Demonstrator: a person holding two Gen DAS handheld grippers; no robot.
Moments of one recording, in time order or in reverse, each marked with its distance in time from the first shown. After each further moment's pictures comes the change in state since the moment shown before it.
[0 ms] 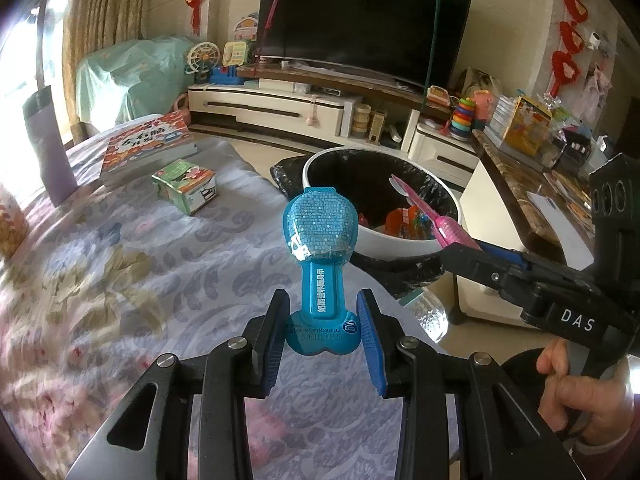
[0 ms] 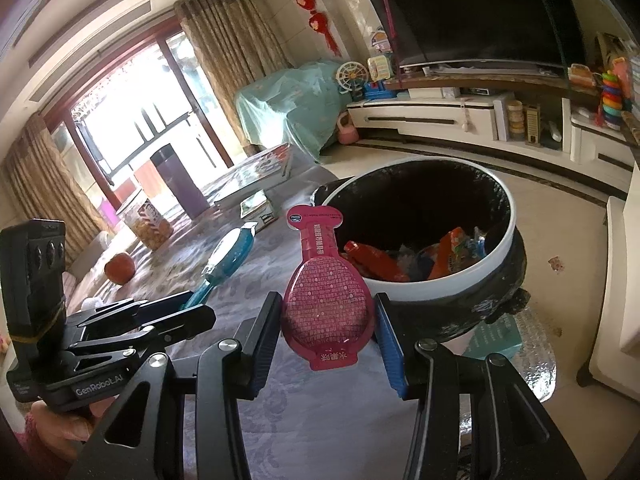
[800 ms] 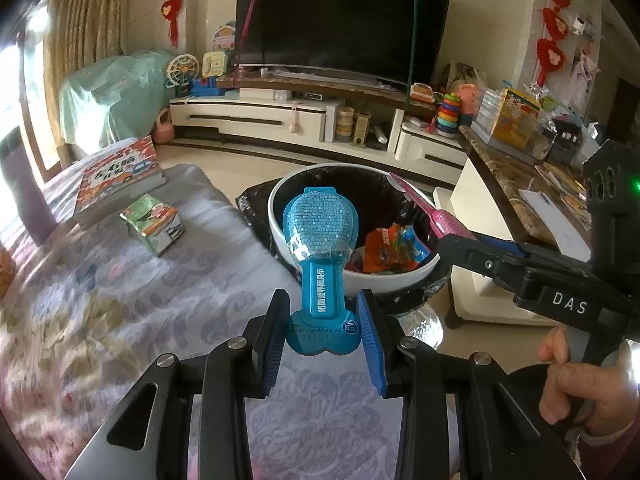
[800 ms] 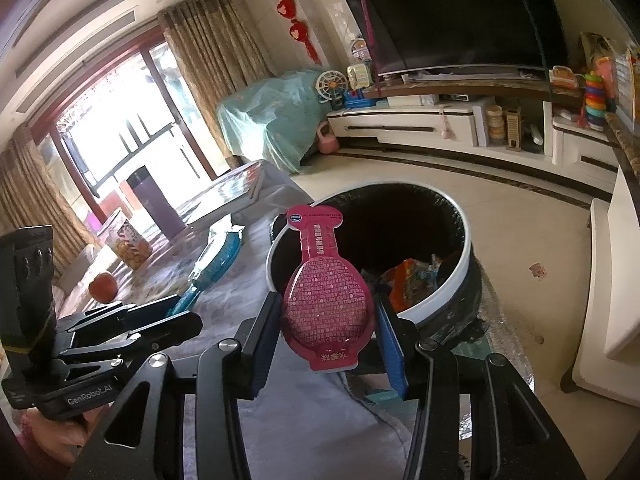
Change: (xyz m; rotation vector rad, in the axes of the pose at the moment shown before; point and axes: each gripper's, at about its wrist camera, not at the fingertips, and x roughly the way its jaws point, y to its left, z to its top) left arm 0.023 -0.023 0.031 0.066 -0.006 -0.020; right arm -0.004 -0.036 0.026 0.026 -0.024 -0.053
